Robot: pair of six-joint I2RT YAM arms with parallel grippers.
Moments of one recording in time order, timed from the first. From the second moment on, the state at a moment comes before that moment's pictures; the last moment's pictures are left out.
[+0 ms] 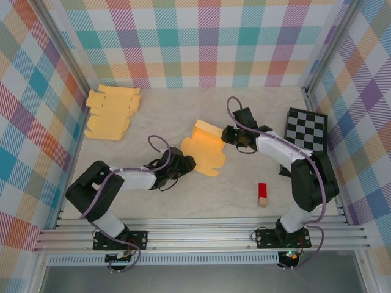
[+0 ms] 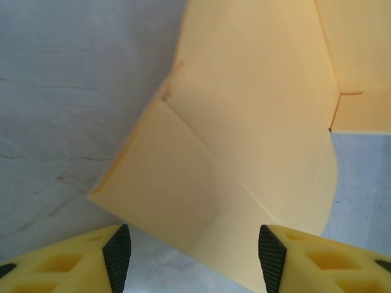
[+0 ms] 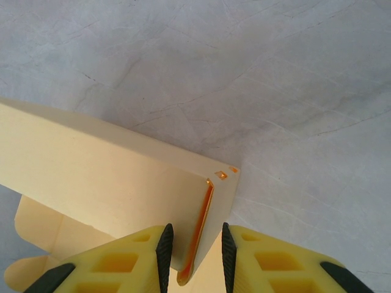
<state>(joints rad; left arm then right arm) -0.70 1.63 0.64 0.23 -0.04 -1.06 0.43 1.66 1.13 -0.36 -0.05 0.62</state>
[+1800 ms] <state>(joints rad) -0.74 1.32 1.43 -0.99 0.02 0.27 0.41 1.62 1.54 -0.75 -0.73 -1.01</state>
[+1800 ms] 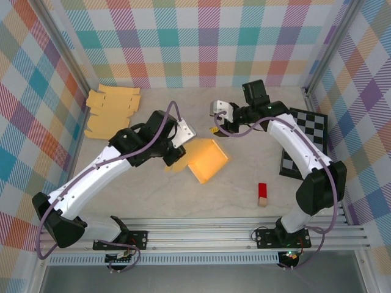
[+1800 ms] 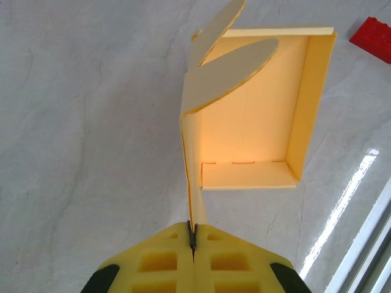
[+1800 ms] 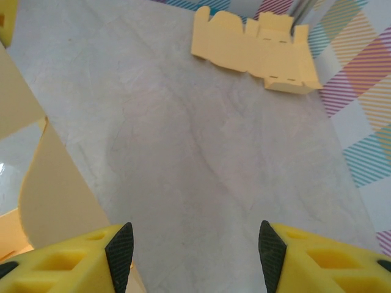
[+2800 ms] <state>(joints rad) -0.75 1.38 1.46 -1.02 -0.04 0.34 0.49 1.67 1.51 -0.95 -0.80 -1.08</state>
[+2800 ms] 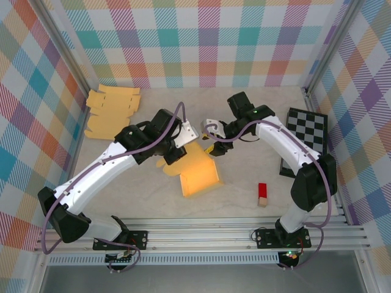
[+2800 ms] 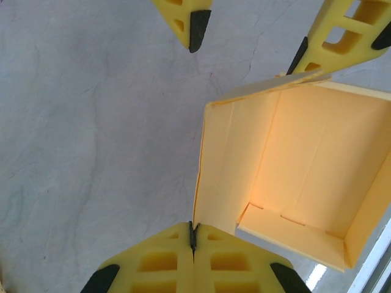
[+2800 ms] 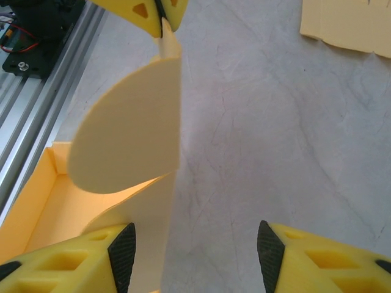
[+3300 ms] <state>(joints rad) -0.78 1.39 1.46 -0.97 -0.04 0.34 0.48 1.66 1.50 -0.94 -0.83 -1.05</state>
